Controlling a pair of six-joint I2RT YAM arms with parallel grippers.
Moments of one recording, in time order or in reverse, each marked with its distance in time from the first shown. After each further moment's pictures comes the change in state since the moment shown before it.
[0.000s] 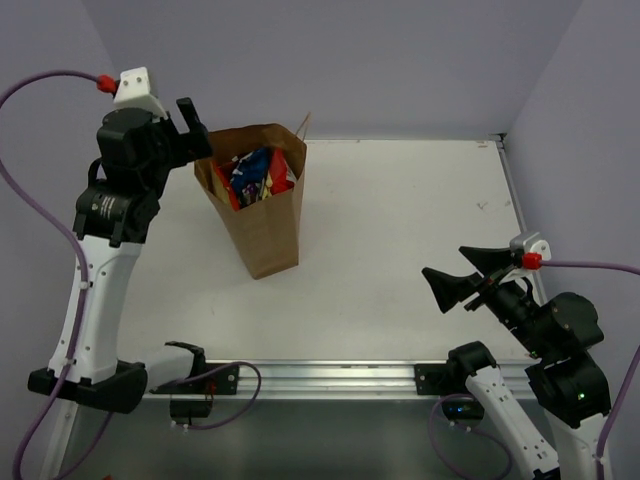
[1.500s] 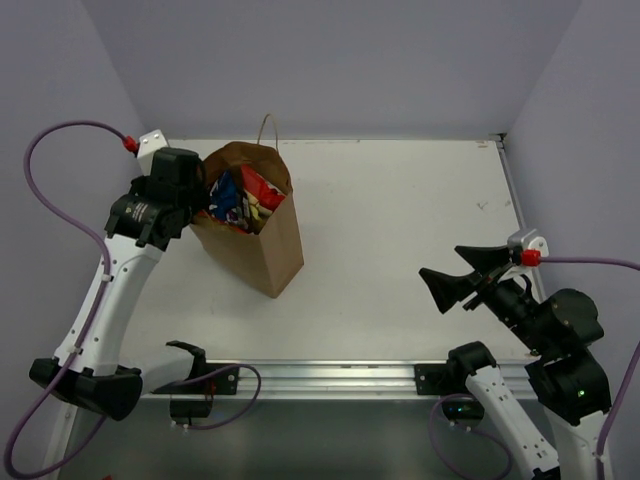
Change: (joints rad) left arm -0.075 -0.068 -0.255 -0.310 -0.317 -0.350; right arm -0.011 0.024 0.018 0.001 -0.050 0.018
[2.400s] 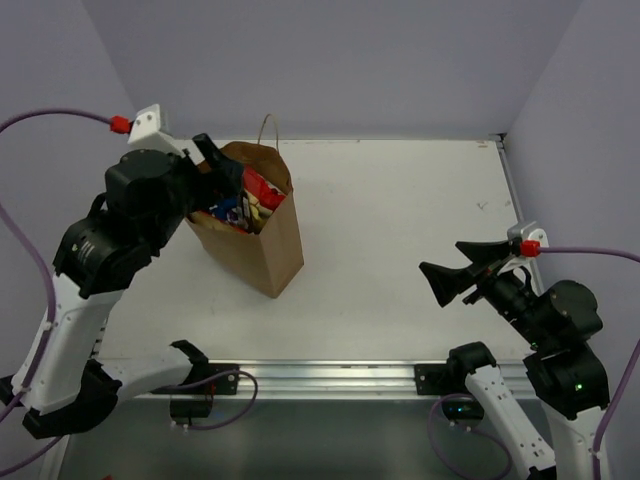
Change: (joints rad) left arm -0.336 -0.052 0.283 0.068 0.204 -0.018; right arm -0.050 0.046 0.028 -0.006 -0.028 0.006
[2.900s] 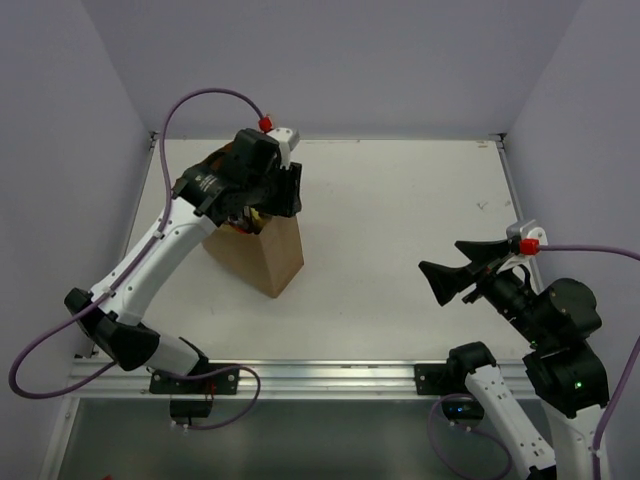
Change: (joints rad) left arm 0.000 0.341 -0.065 -0.030 0.378 0.301; right arm 0.000 0.006 0.002 0.000 0.000 0.003
